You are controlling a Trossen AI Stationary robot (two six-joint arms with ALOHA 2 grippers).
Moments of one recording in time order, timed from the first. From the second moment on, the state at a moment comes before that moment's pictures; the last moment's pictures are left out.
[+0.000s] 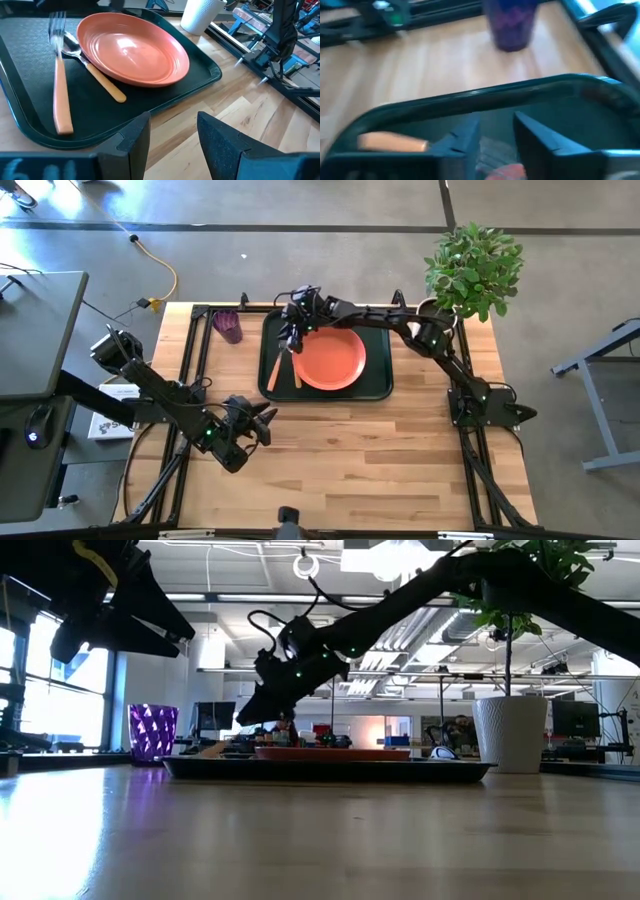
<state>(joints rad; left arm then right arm) -0.69 1.37 0.69 -0.40 -1.14 -1.47 -0.44 2.43 2.00 -0.20 -0.41 -0.11</state>
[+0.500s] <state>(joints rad) -0.71 1.31 0.69 -0.53 -1.09 -1.46 -0.24 2.32 2.00 -0.61 -0.07 -0.34</state>
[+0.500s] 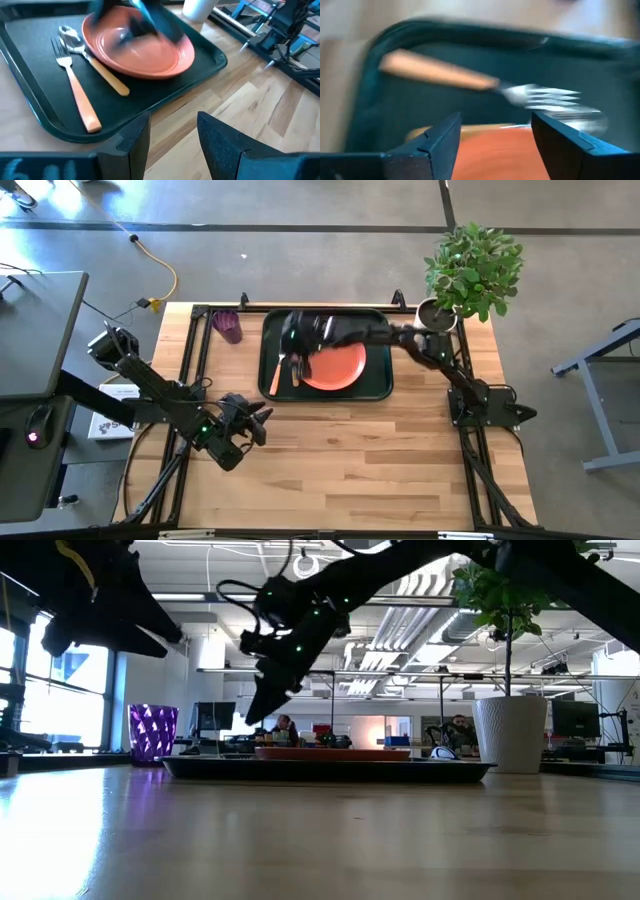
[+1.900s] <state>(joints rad) -0.69 1.18 0.69 -0.62 -1.13 -1.30 -0.01 2.44 2.00 -0.66 0.25 -0.17</state>
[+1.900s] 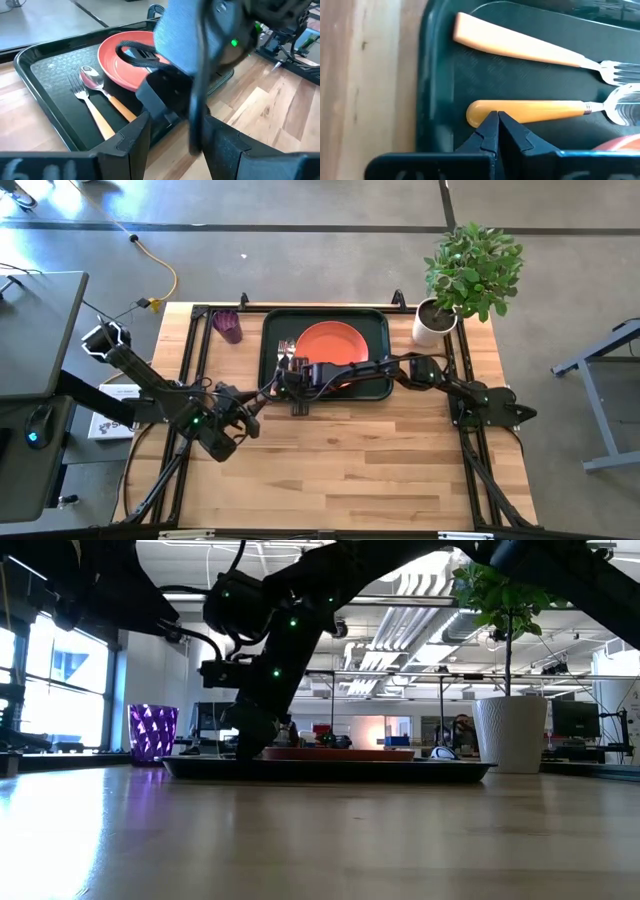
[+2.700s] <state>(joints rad) -0.81 1.04 0.76 -0.64 -1.25 -1.01 -0.07 2.34 2.00 -0.32 0.12 -0.22</state>
